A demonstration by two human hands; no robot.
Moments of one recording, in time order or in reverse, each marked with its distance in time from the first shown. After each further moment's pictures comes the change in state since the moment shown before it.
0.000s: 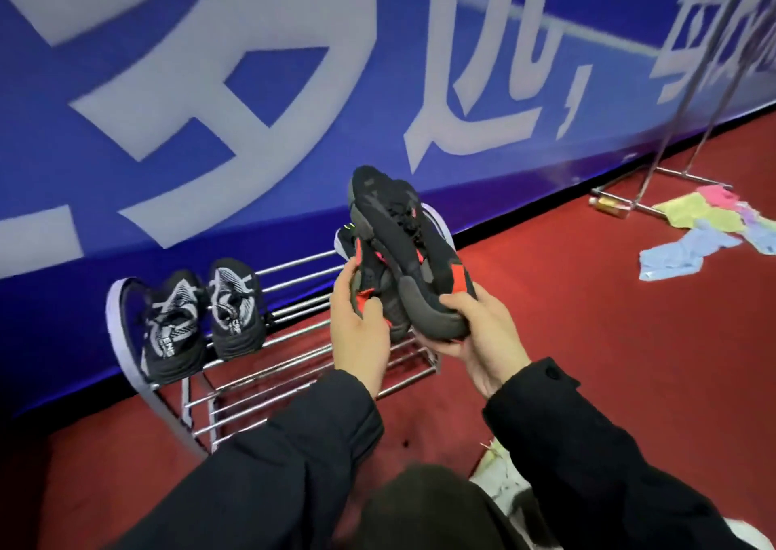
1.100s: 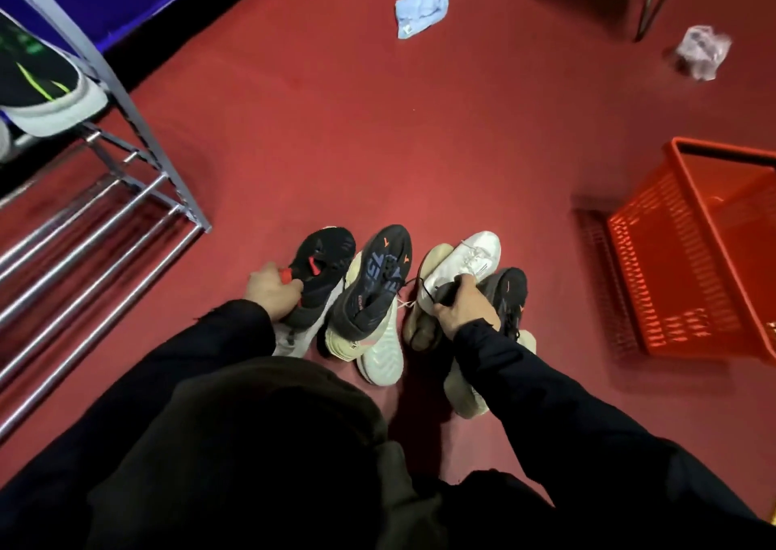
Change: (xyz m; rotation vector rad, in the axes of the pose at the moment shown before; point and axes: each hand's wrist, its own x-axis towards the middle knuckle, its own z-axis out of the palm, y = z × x) left_hand -0.078 -0.276 0.121 1.079 -0.879 -0.457; right_hand -0.125 0.186 -0.363 -1.213 0.872 0.625
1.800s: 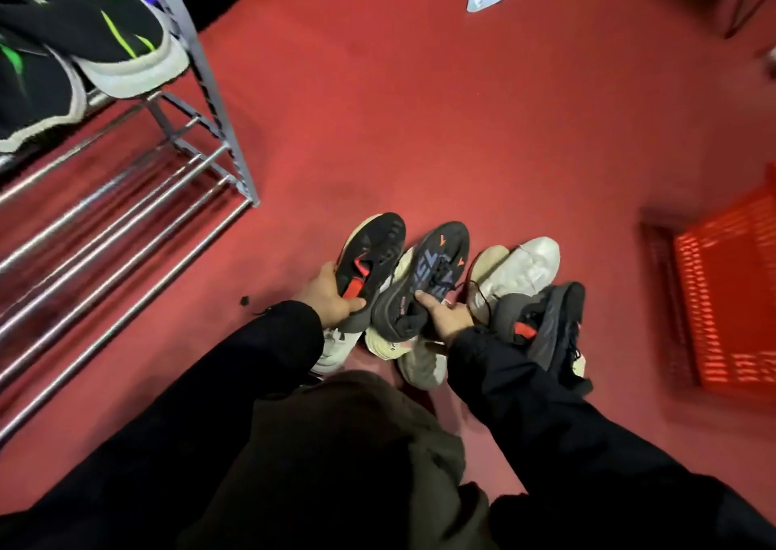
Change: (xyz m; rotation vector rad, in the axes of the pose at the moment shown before) left_hand 0.027 -0.046 0.007 0.024 -0.263 0.079; right_hand 0.002 -0.071 0.100 0.706 -0.321 0.377
